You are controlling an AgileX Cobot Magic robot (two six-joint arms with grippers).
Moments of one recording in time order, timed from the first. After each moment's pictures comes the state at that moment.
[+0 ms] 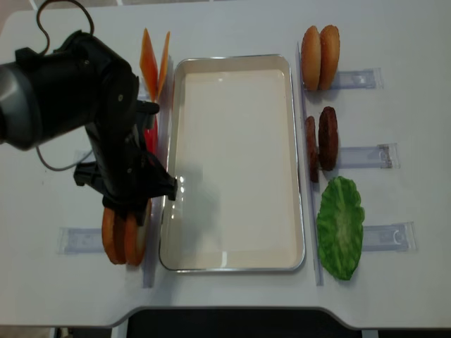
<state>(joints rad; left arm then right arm) -0.56 1.61 -0.98 0.11 1.12 -0.53 -0.15 -0.01 -0.51 0.05 1.13 -0.06</state>
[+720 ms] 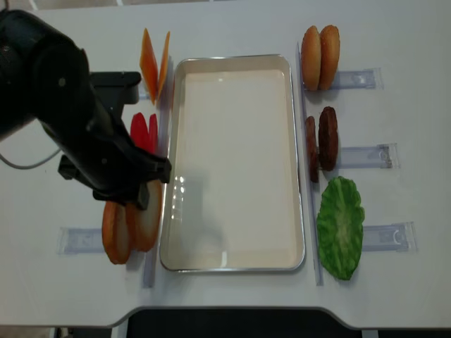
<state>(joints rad) -0.56 1.39 -0.97 -0.01 1.09 -0.47 -0.15 -0.01 -0.51 0.05 1.13 -0.06</state>
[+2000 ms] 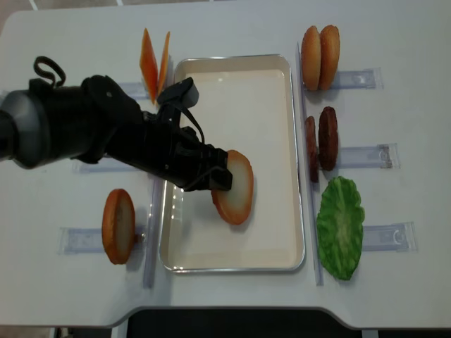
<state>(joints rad) -0.49 1.67 -0.83 -1.02 0.56 0.57 -0.15 -0.01 -0.51 0.05 1.13 -0.06</state>
